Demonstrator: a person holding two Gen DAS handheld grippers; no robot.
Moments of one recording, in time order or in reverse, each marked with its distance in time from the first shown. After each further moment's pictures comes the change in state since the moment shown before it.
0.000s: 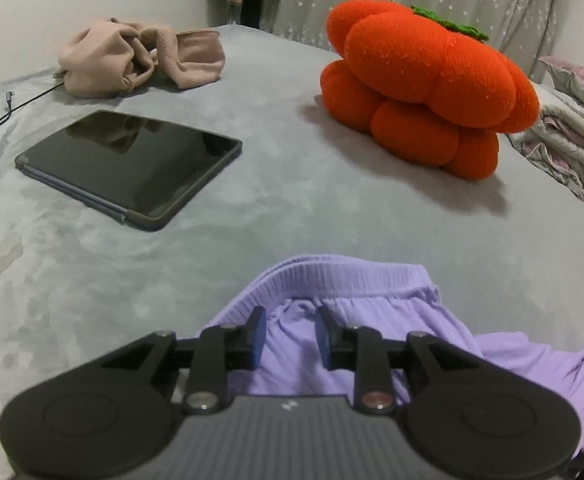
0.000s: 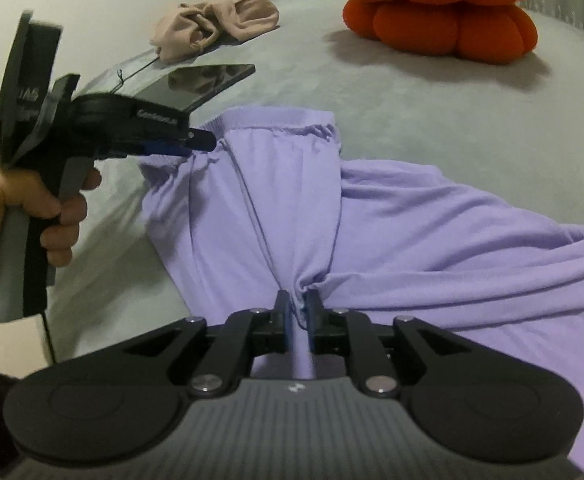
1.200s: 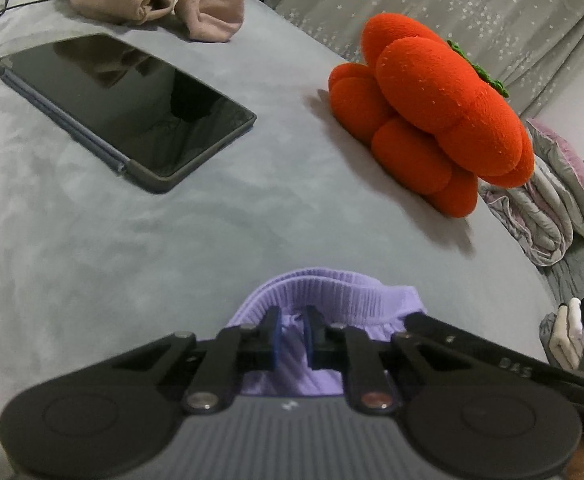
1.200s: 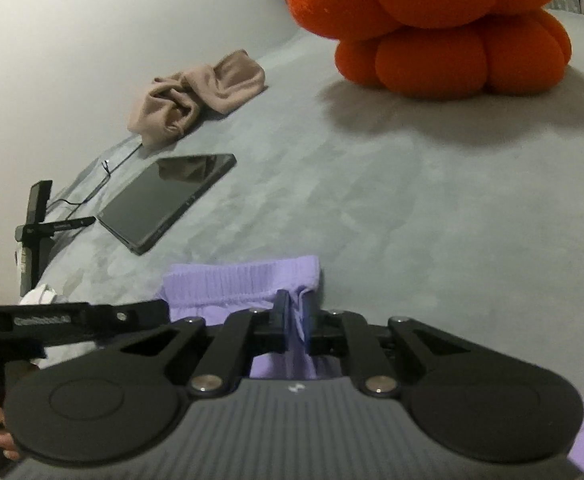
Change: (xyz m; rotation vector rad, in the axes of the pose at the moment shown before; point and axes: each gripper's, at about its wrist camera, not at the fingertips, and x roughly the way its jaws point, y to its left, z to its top) left arm 0.032 0.059 0.002 -0.242 0.052 -0.245; right arm 0.076 -0.031 0.088 0.133 -0.173 0.100
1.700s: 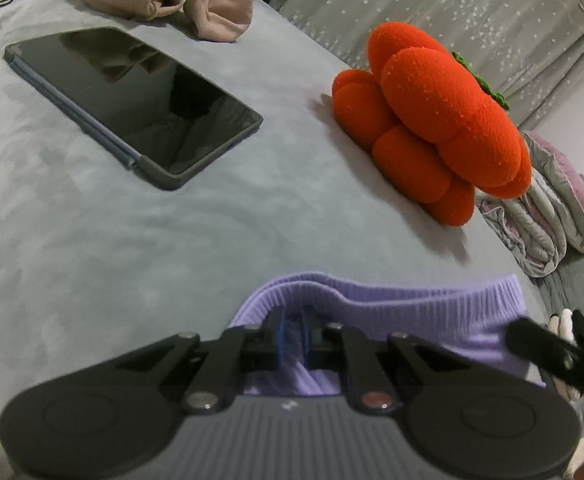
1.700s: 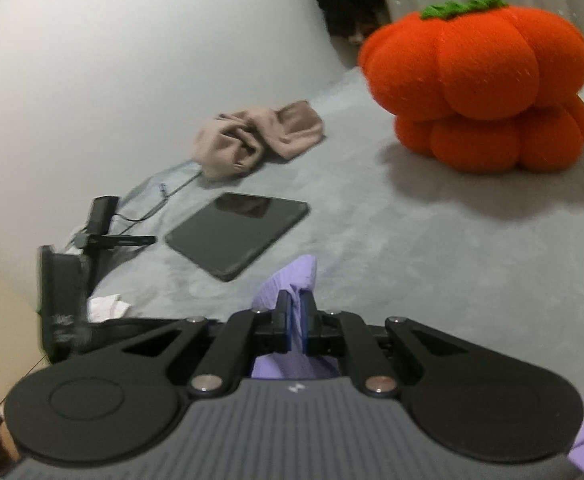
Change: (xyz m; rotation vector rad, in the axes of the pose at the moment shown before) left arm -0.004 0.010 0.001 -0.042 -0.007 -0.025; right arm -0.069 0.059 0.005 -0.105 -0.102 0.083
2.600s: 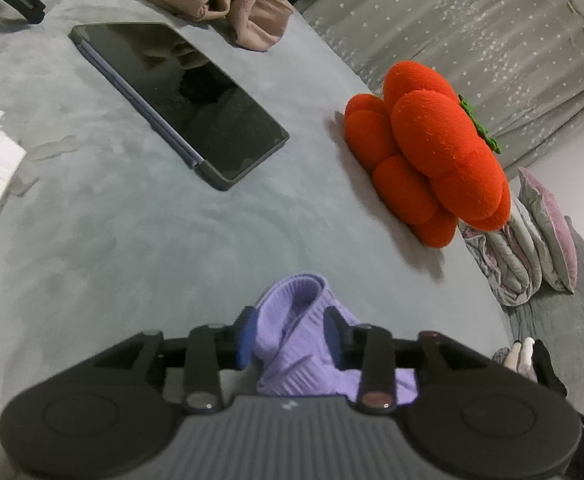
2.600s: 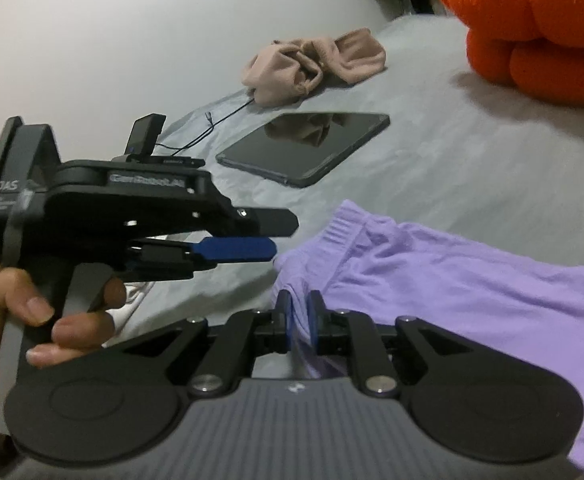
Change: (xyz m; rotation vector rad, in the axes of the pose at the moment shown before) left arm -0.061 0.024 0.000 -0.129 0.016 -0.047; right arm 0.050 0.050 -0.054 -0.023 0.160 0.104
